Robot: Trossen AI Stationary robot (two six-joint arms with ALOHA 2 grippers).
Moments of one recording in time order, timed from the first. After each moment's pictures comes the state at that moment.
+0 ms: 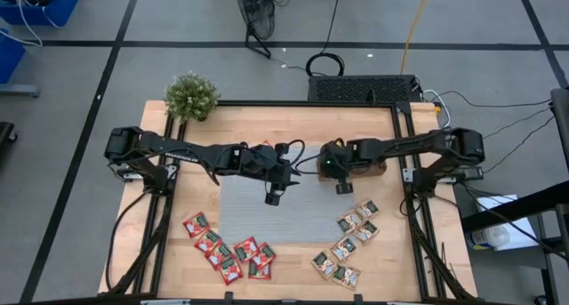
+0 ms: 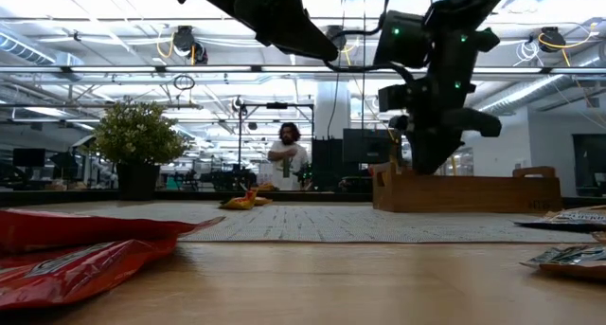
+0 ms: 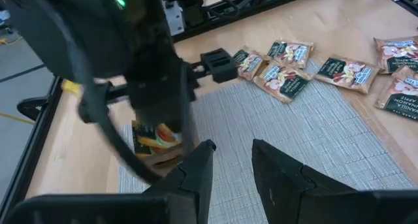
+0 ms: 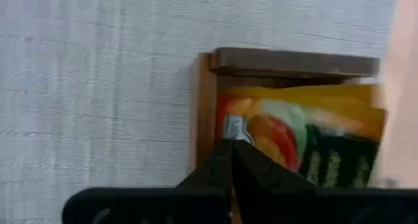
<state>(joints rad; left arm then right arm) -0.03 1.62 1.15 -0.06 0.00 0.30 -0.14 1.55 0.89 -0.58 0.05 -0.30</state>
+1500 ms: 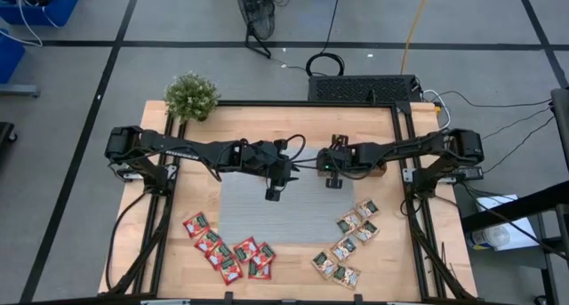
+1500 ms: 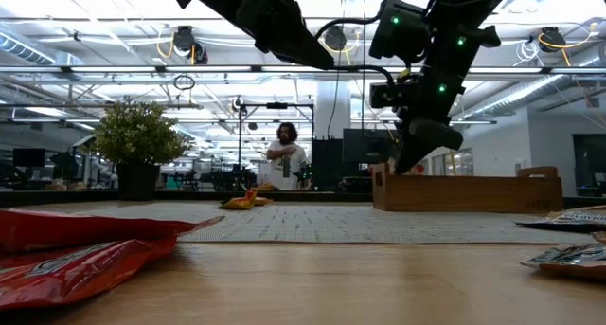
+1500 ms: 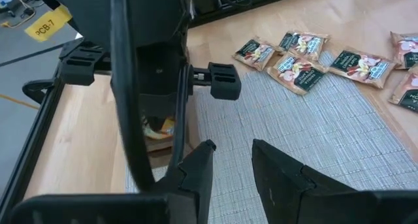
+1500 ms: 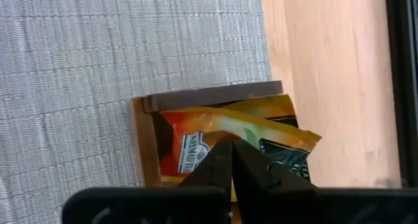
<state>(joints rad) 0.00 1.62 1.15 -0.09 0.00 0.28 -0.09 1.56 0.88 -0.48 0.39 -0.09</state>
